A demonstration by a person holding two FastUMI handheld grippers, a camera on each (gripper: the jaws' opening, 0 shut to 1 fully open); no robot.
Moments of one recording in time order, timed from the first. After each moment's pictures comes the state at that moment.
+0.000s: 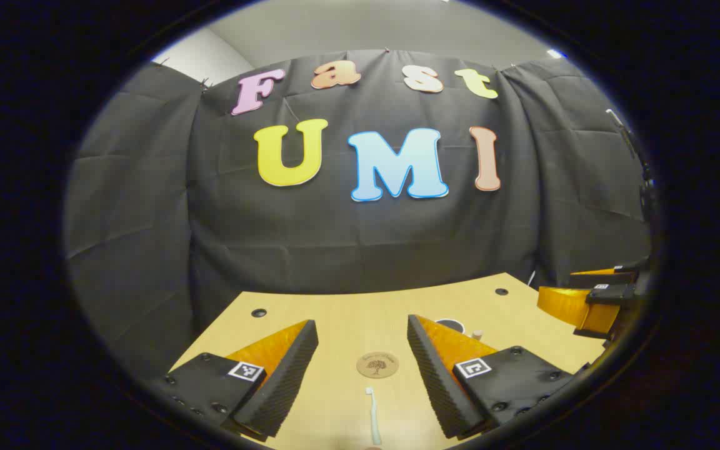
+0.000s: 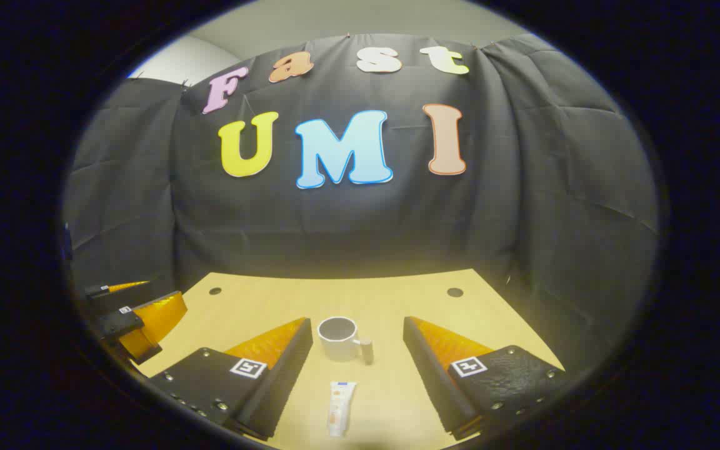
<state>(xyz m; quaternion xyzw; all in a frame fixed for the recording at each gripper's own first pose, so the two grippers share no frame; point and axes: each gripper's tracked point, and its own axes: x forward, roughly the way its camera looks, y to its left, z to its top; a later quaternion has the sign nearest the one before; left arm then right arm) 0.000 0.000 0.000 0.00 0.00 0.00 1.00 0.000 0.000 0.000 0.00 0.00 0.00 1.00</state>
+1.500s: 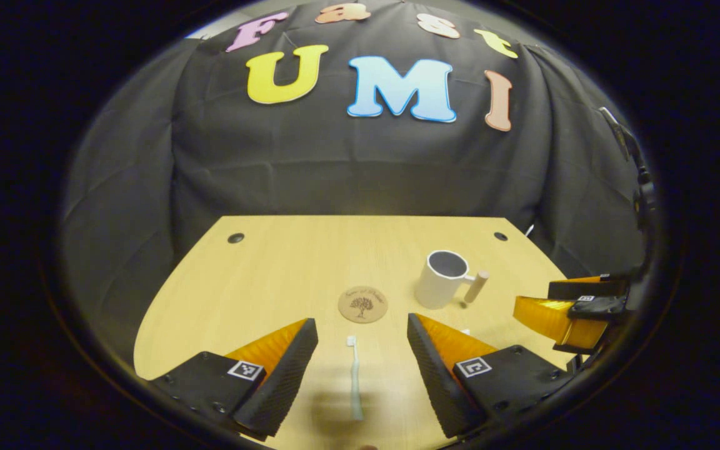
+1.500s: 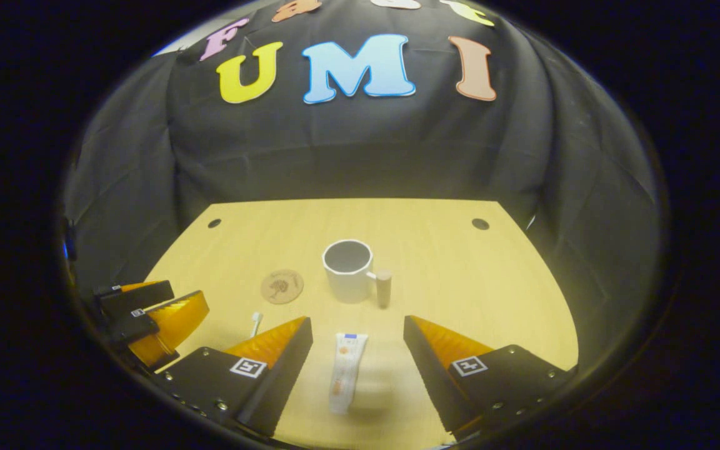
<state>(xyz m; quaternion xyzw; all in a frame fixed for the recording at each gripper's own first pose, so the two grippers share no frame) 0.041 -0.014 -0.139 -0.04 0.20 -0.02 0.98 0.043 0.010 -0.105 -0.01 0.20 0.03 0.98</state>
